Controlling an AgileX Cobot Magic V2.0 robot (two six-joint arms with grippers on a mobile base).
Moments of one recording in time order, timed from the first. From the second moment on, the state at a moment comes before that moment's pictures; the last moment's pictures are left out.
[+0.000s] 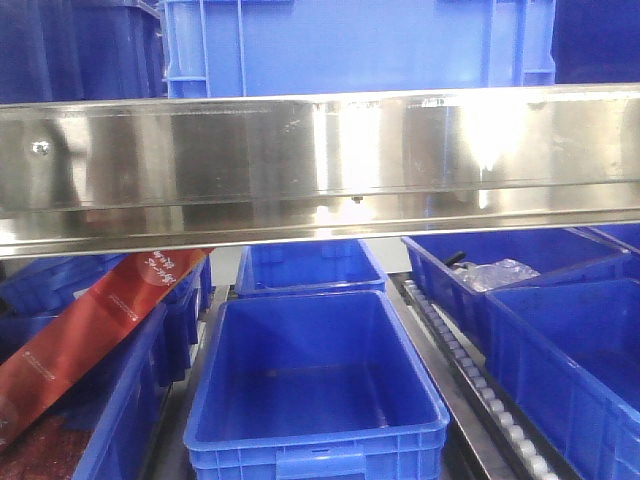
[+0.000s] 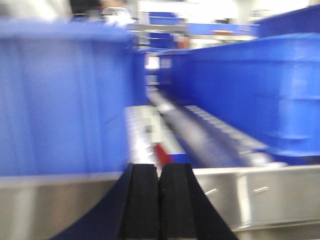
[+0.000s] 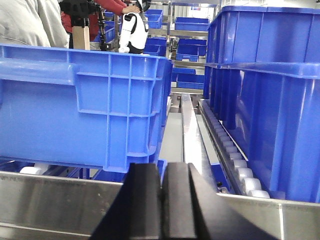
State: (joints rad) left arm 0.02 0.07 -0.15 0.01 0.13 -0.03; right arm 0.10 0.38 -0.29 0.08 -0.05 -0.09
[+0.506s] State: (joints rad) left arm 0.13 0.01 0.00 0.00 0.08 -0.03; right arm 0.10 0.38 -0.29 0.08 -0.05 -0.09
